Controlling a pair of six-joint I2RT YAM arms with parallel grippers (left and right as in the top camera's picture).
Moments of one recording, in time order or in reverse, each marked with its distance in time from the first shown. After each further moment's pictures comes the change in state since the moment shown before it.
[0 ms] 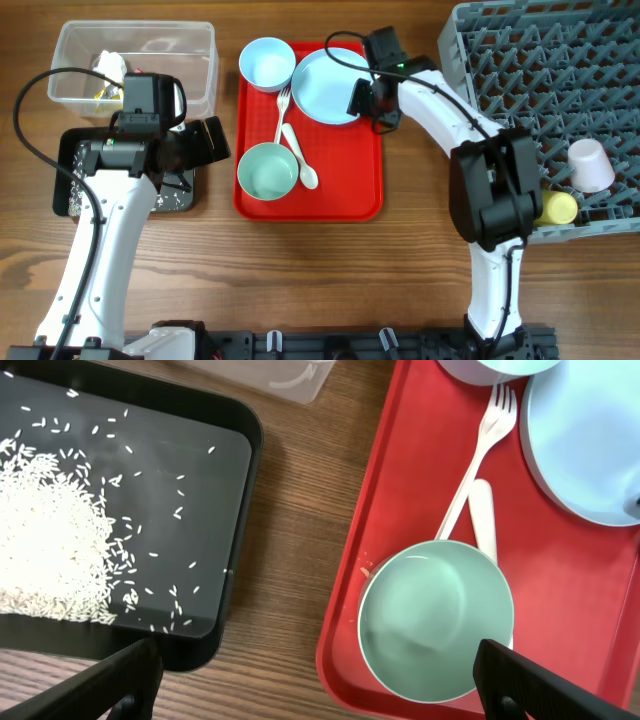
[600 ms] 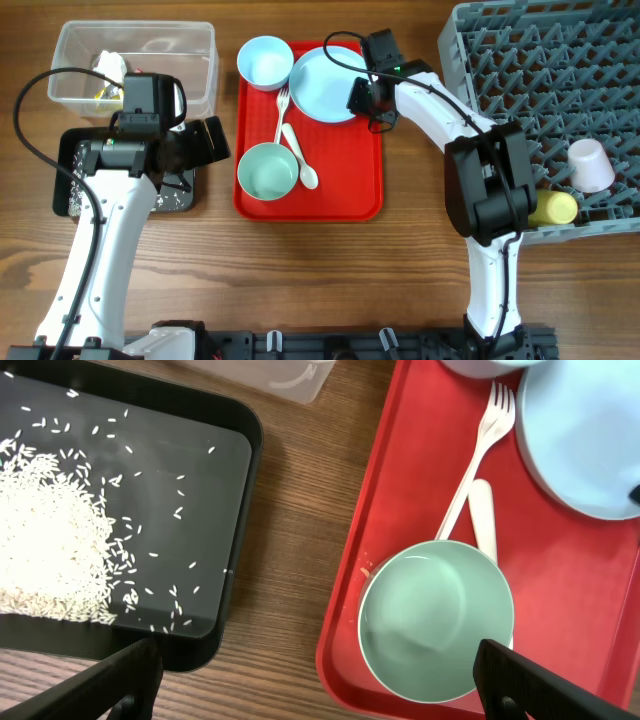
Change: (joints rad) left arm 0.000 0.000 0.000 0.000 0.000 0.000; right arm -0.004 0.042 0.000 0.094 0.001 0.021
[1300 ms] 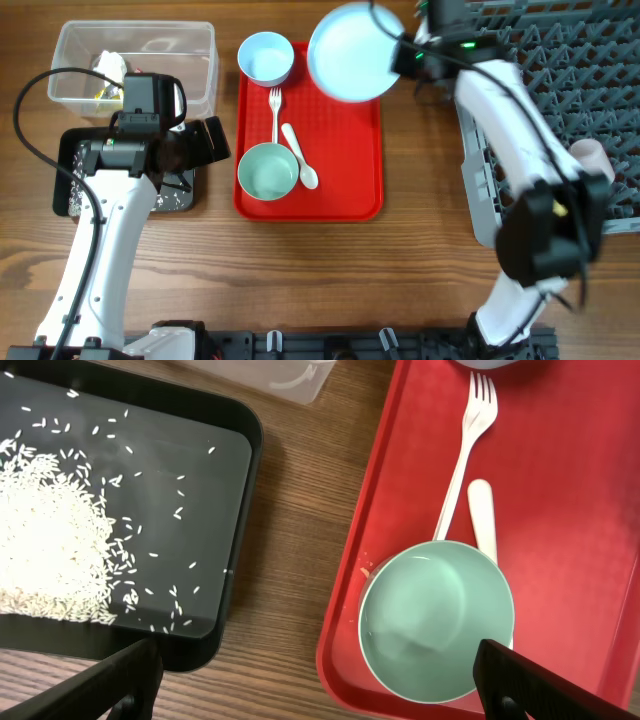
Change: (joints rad) left arm 0.000 0.000 0.000 0.000 0.000 0.000; right arm -0.139 -0.331 0.000 -0.050 -0.006 -0.217
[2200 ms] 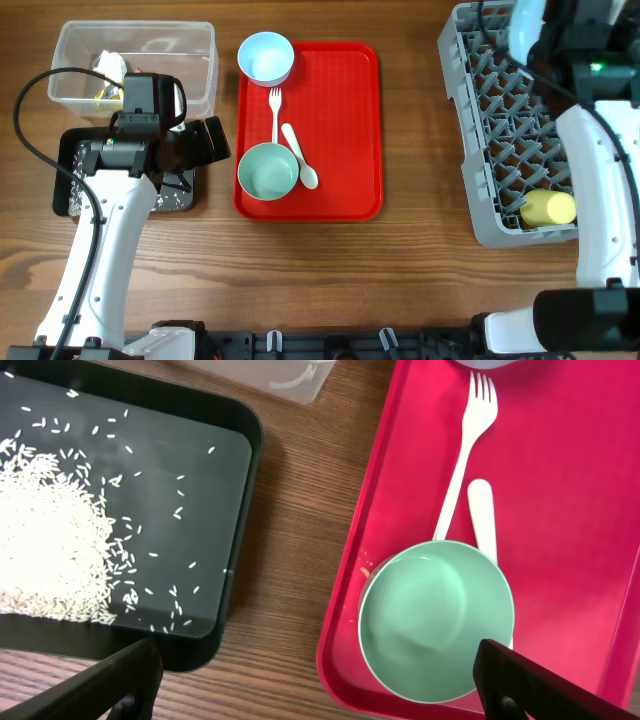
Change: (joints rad) left arm 0.000 0.000 0.000 0.001 0.000 0.000; right arm -0.219 -0.315 0.000 -0.065 0.883 -0.412
